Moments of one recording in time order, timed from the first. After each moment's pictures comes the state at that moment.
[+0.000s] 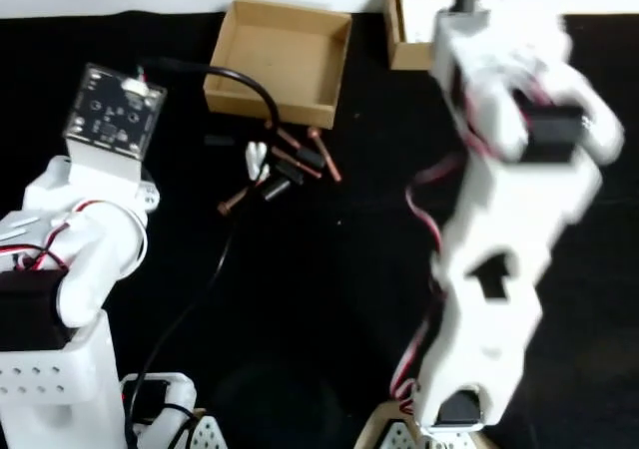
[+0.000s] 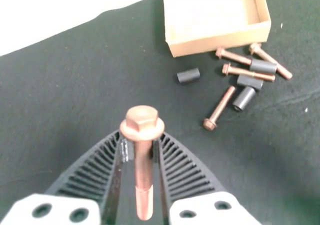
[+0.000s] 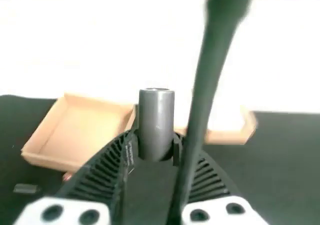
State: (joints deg) left arm -8.0 -48.9 10.0 86.4 -14.1; right arm -7.6 17.6 -95.0 100.8 6.6
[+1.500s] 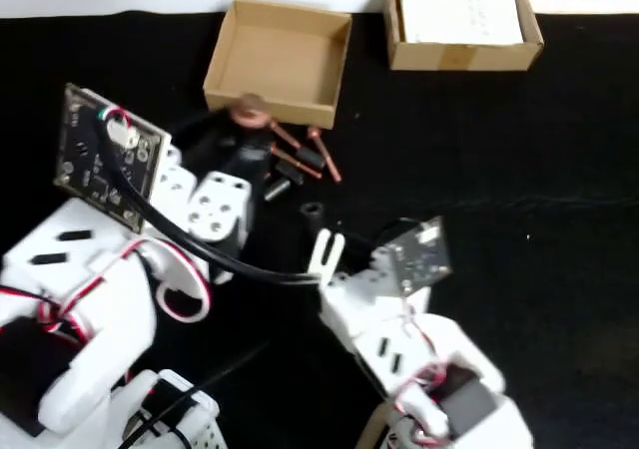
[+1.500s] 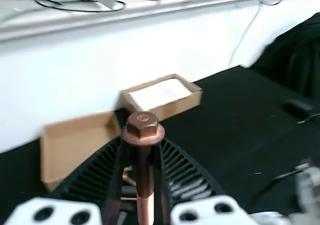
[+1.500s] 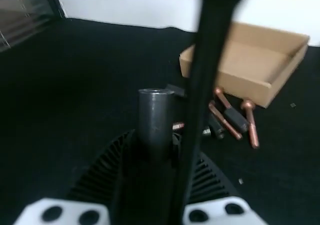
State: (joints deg) left arm 27.5 -48.3 -4.4 75.3 8.9; right arm -41.1 -91.9 78.5 34.9 -9.2
